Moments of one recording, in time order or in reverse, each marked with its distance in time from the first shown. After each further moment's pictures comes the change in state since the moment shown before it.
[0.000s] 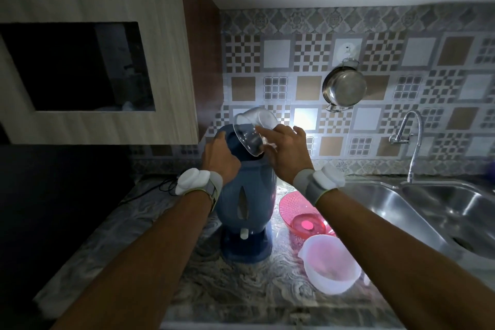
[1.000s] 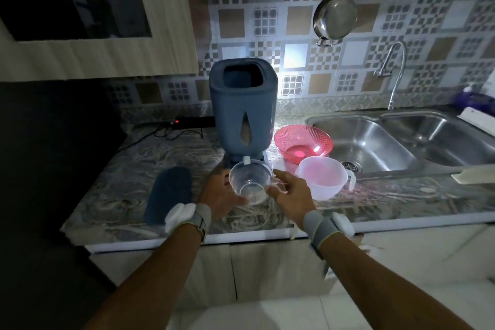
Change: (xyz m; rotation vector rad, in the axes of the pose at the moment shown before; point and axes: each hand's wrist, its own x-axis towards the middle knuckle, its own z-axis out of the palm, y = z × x) left_hand -0.203 -0.122 0.011 -0.362 -0.537 -0.223; right_hand -0.248 -0.066 0.052 0.664 -0.208 0.888
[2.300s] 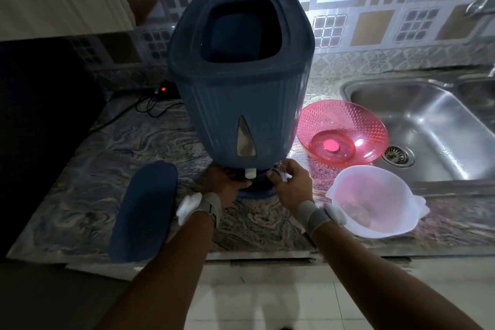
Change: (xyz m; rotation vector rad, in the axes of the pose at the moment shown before) left_hand 0.195 -0.072 0.043 -0.336 0.066 -0.457; right_hand 0.204 0.113 0.073 -0.040 0.023 0.170
